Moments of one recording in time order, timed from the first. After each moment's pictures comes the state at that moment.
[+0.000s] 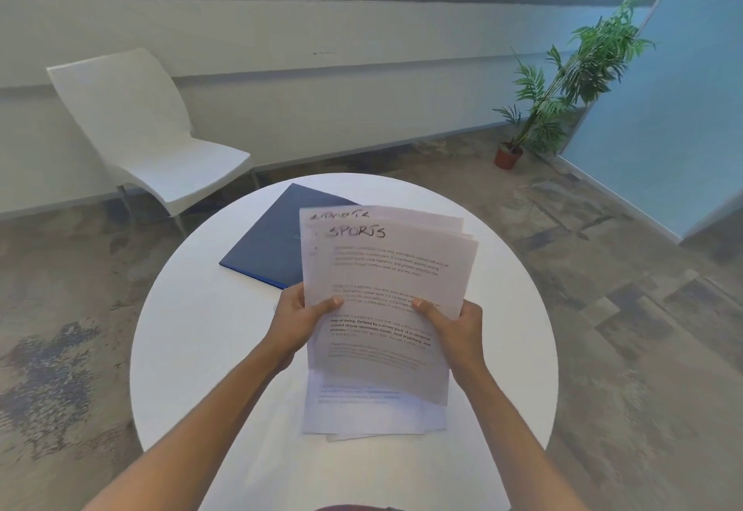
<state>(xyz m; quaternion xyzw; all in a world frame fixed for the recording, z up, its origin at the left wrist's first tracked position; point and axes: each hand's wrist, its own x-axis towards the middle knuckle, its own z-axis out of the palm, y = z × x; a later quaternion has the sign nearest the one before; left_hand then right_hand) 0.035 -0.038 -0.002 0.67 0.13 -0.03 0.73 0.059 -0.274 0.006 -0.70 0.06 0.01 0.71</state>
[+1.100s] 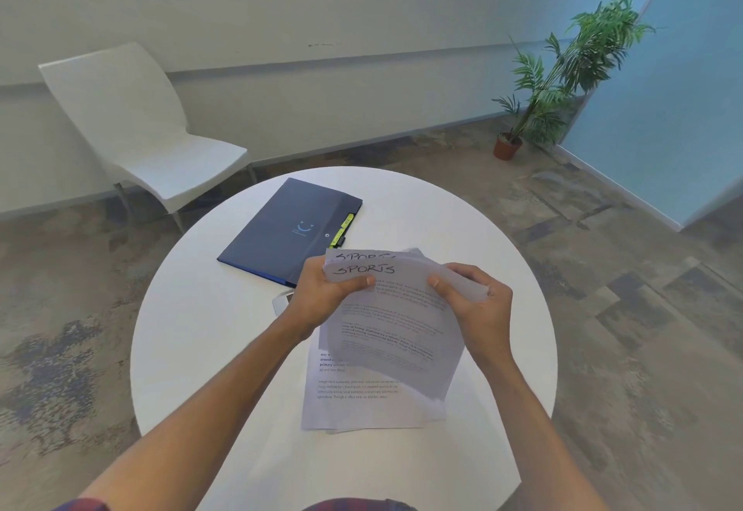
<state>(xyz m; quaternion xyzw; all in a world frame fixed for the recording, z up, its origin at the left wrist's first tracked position) 0.058 -0.063 0.029 0.73 0.05 -0.02 0.69 0.056 -0.291 0.042 -0.72 -0.01 -0.06 0.69</state>
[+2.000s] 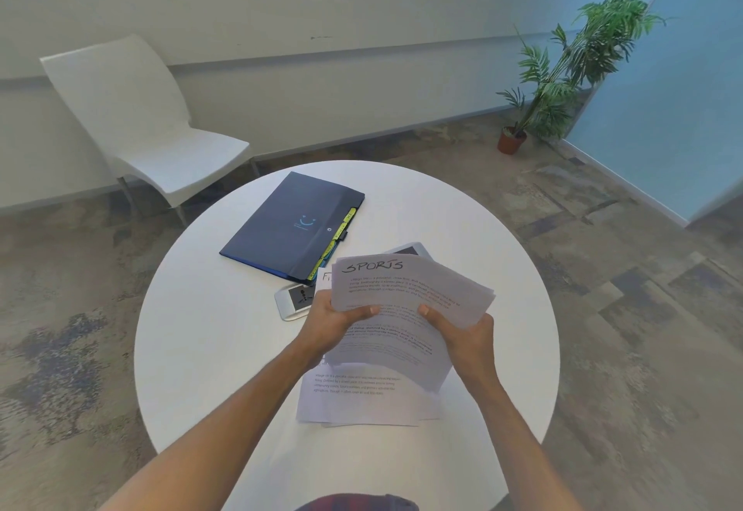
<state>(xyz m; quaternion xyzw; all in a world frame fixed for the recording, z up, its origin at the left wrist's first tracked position) 0.040 -0.079 -0.023 0.71 0.12 -0.07 0.69 0.039 -0.294 -0.015 -0.70 0.08 0.01 0.71</state>
